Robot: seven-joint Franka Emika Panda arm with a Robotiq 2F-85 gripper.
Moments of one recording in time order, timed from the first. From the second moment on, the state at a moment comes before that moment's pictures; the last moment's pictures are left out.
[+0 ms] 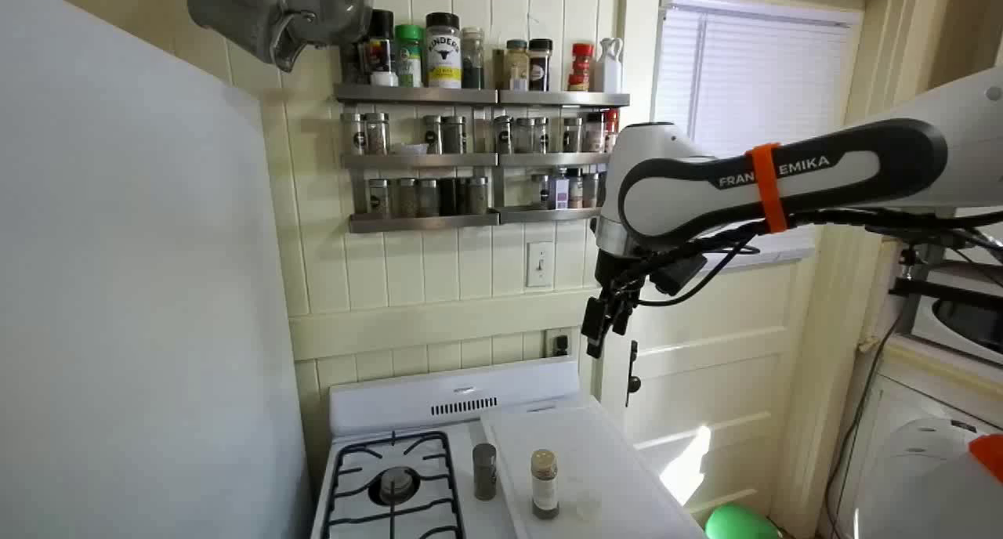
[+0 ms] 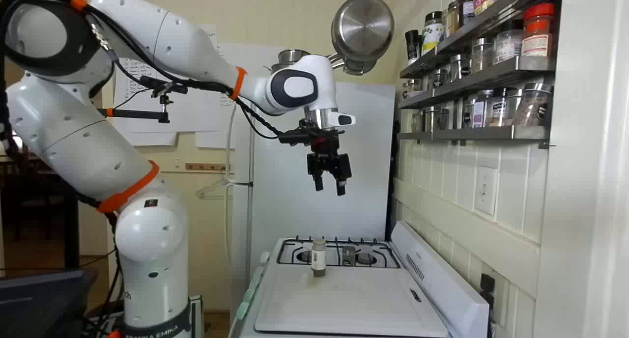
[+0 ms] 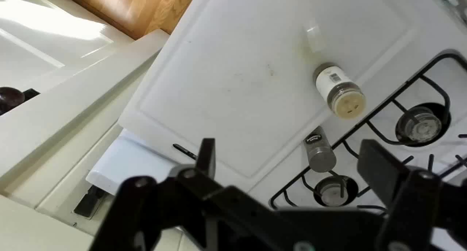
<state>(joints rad) 0.03 -0.68 -0.01 -2.51 -0.06 1.99 -0.18</state>
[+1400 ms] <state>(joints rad) 0.12 -0.37 0.03 -2.43 0.05 2.17 -0.14</state>
